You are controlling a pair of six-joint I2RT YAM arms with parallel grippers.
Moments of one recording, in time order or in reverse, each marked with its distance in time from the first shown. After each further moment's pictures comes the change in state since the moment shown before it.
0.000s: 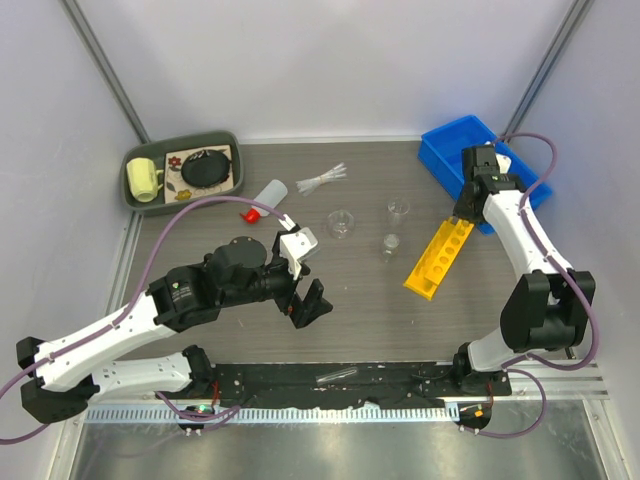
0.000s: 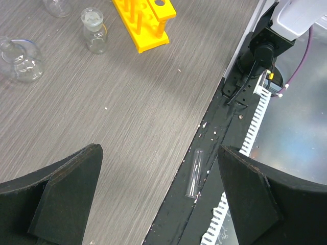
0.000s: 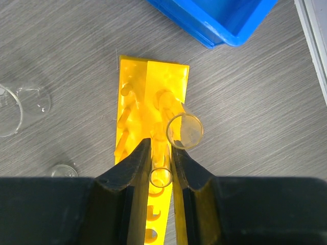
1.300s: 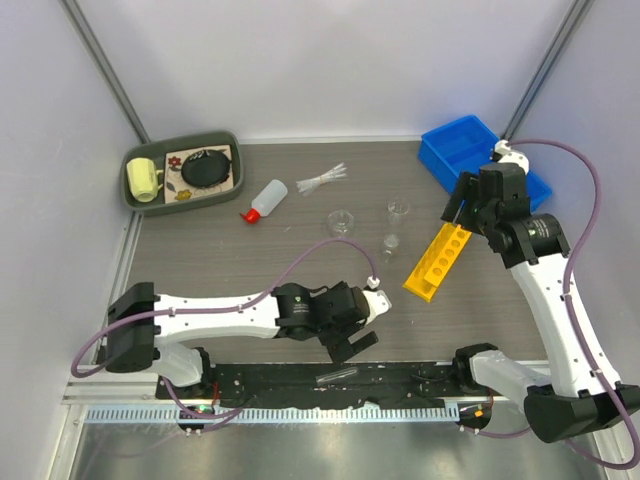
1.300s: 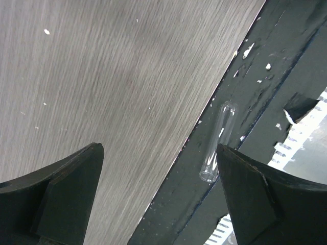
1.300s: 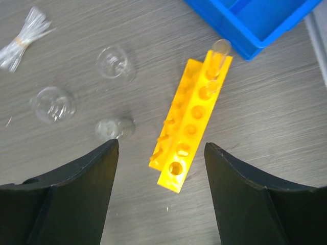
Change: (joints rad) left arm -0.245 0.517 0.024 -0.071 -0.198 -0.023; right arm 0.139 -0.443 -0.009 -0.097 -0.063 -0.002
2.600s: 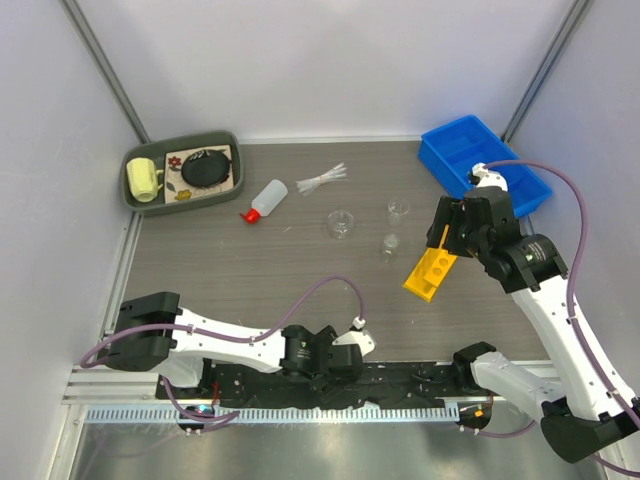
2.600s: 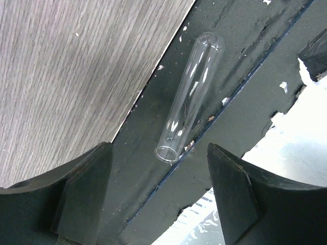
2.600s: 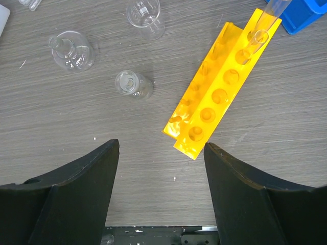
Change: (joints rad) left arm -0.235 0.058 -0.198 0.035 -0.096 -0.336; right arm 0.198 -0.120 -0.091 -0.066 -0.038 0.028
